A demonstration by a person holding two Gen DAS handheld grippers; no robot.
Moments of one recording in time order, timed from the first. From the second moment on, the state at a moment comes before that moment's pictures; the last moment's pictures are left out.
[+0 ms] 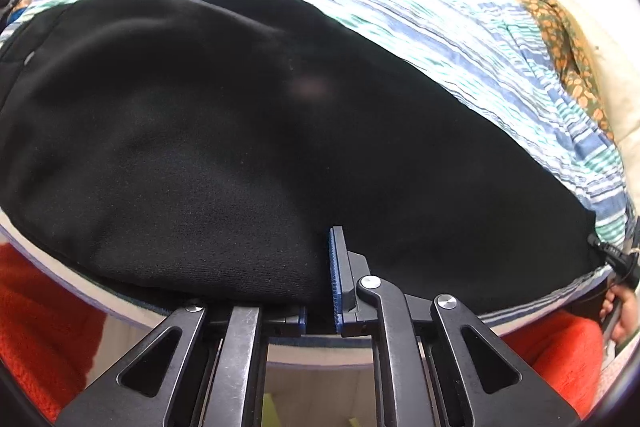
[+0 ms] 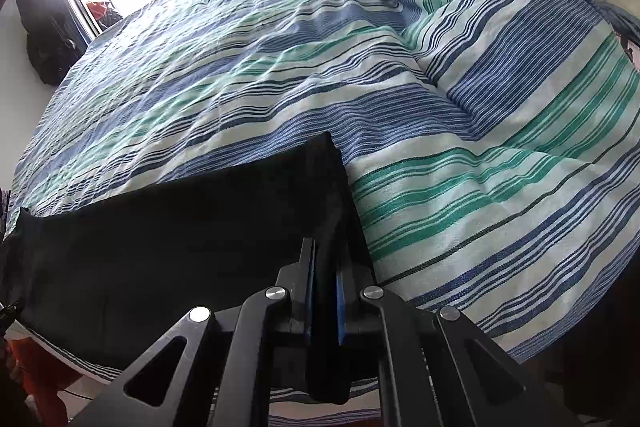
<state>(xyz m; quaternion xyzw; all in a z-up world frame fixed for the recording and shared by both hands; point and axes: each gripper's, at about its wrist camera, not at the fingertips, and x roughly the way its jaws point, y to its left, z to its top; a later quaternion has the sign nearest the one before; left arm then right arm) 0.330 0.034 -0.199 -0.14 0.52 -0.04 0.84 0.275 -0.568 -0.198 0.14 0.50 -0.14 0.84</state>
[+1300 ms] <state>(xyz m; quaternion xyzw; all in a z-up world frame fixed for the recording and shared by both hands) 0.325 0.094 -0.209 0.02 0.50 0.05 0.86 0.277 -0.541 -0.211 0.12 0.54 -0.06 0.83</state>
